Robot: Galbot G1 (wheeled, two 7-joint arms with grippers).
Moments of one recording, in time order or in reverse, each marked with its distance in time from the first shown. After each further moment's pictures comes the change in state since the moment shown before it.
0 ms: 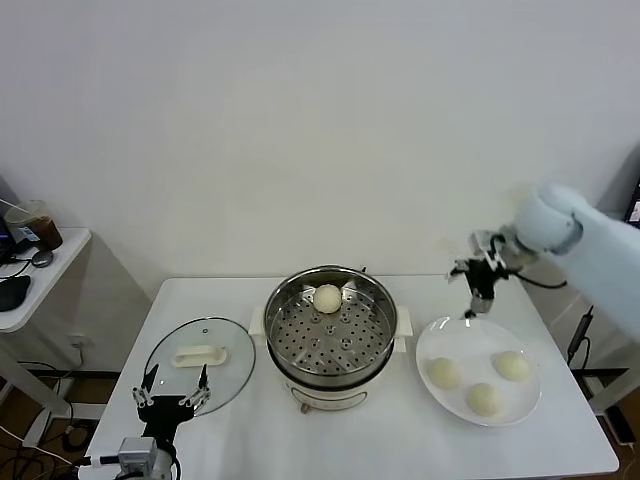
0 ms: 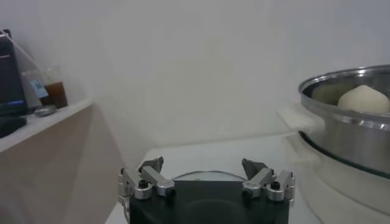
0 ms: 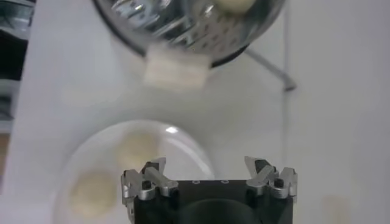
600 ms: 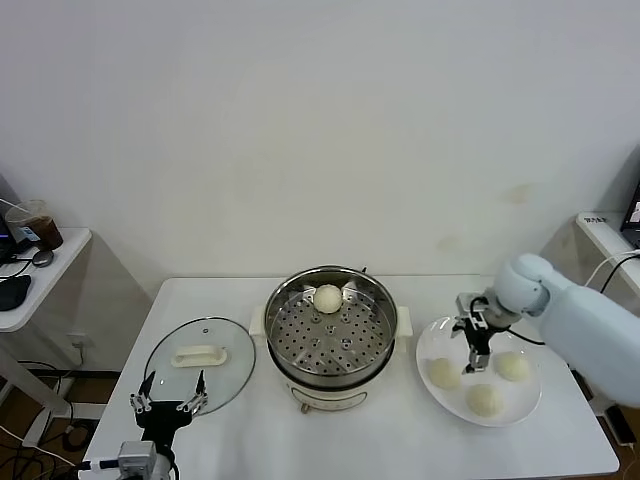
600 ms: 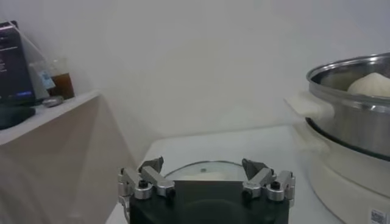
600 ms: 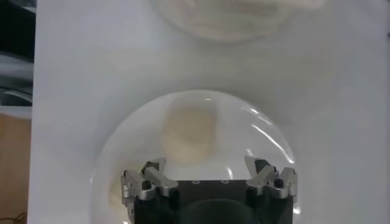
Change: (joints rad) left arm 0.007 -0.014 -0.009 0.014 0.015 0.001 0.001; right arm -0.276 0.082 0.126 -0.055 -0.181 -0.013 -0.005
